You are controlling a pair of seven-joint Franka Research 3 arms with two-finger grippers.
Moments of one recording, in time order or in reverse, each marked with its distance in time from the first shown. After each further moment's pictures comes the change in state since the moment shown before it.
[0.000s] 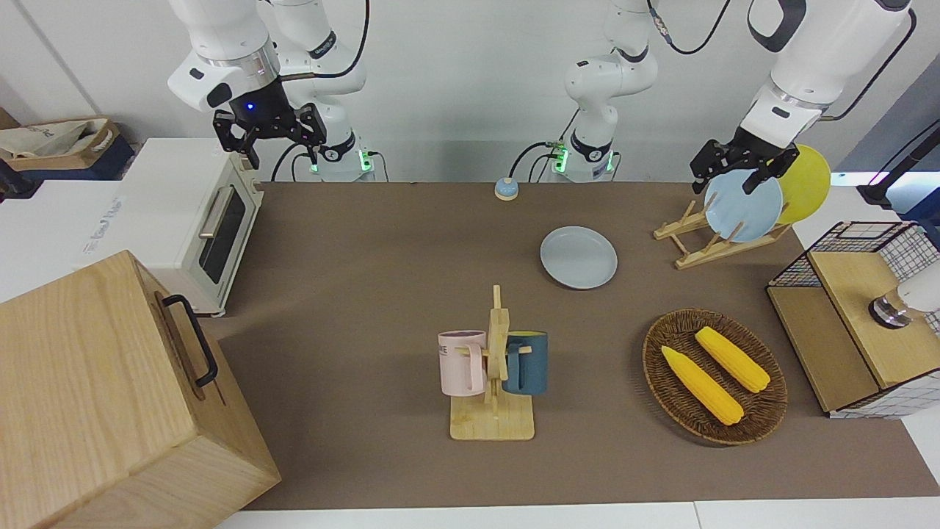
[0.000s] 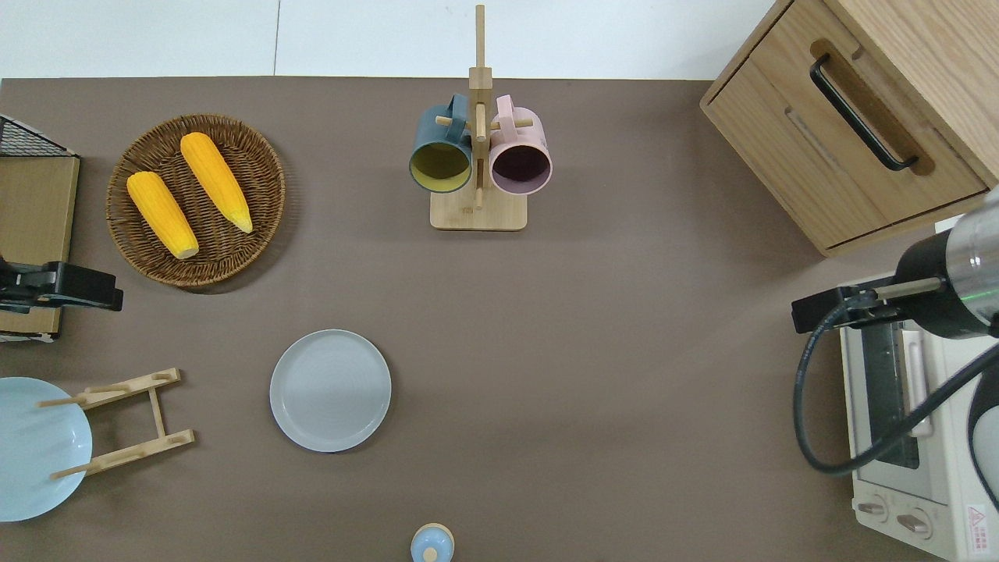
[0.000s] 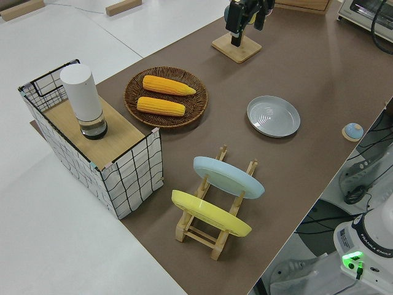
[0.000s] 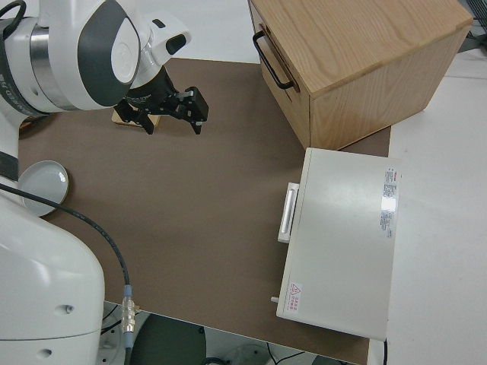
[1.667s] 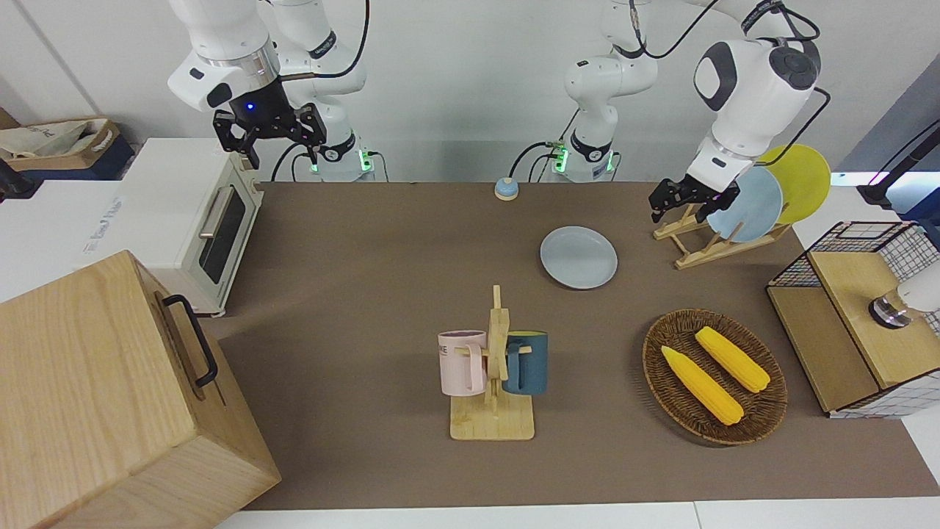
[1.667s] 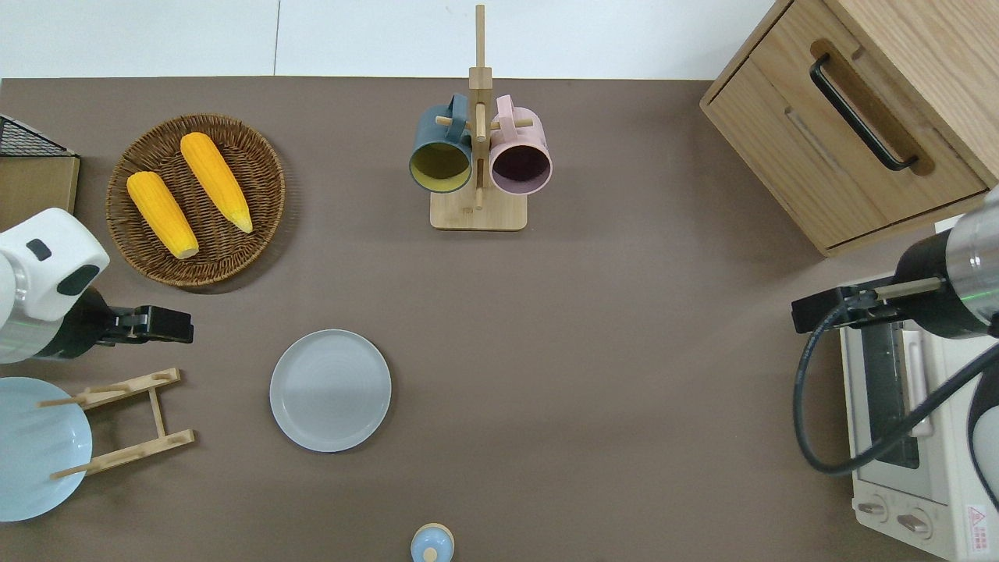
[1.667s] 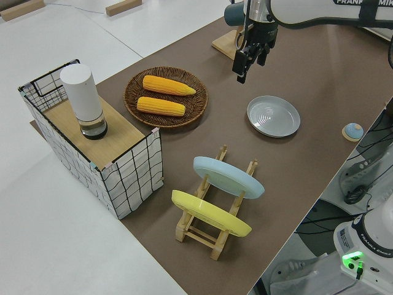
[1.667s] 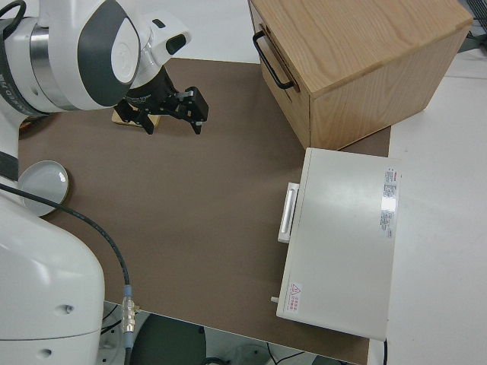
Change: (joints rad) left arm -0.006 -0.138 -0.008 -0.487 -0.059 0.349 -0.004; right arm 0.000 0.000 0.000 0.000 0.000 0.000 0.000
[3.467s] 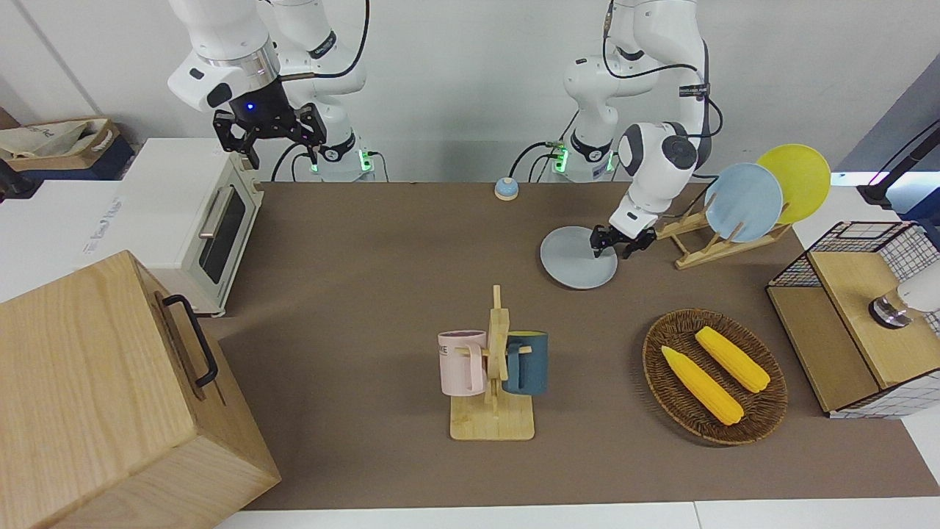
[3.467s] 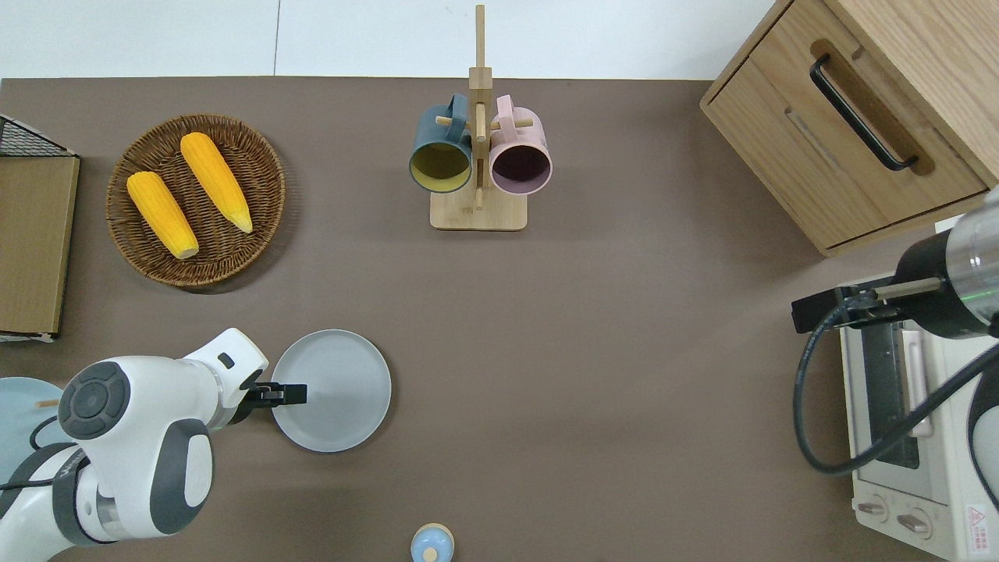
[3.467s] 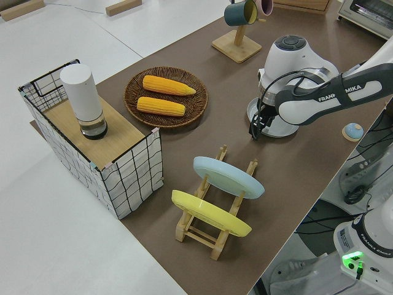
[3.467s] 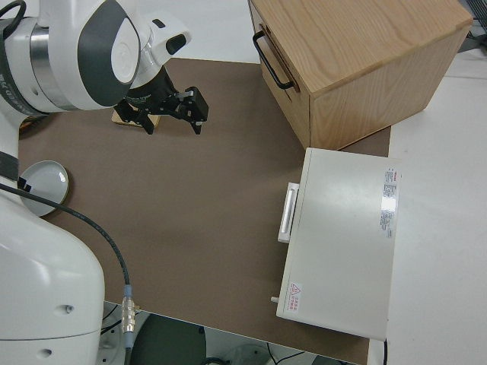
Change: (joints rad) left arm -0.109 0.055 -0.015 -0.507 -0.079 0.570 0.000; right arm 0.000 0.000 0.000 0.000 0.000 0.000 0.000
